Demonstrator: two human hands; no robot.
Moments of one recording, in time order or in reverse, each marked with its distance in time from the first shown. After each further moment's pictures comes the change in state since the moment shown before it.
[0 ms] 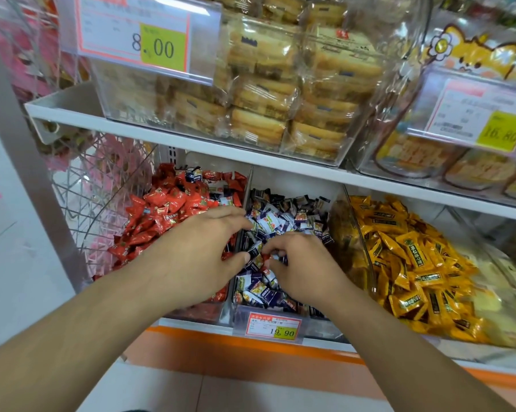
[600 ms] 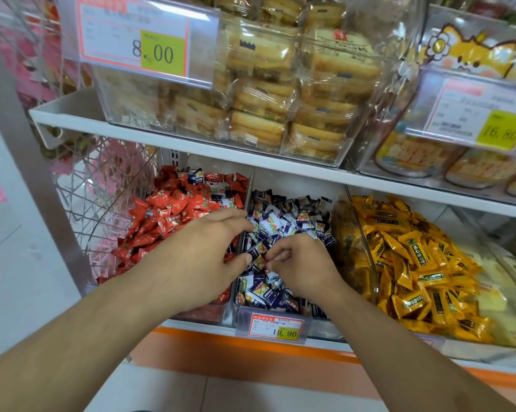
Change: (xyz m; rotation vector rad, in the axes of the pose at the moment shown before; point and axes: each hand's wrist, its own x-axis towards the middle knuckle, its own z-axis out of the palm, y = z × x) left_hand -0.001 0.000 0.002 -0.016 -0.004 -0.013; right_hand 0.008 0.007 0.013 0.262 0.005 0.271
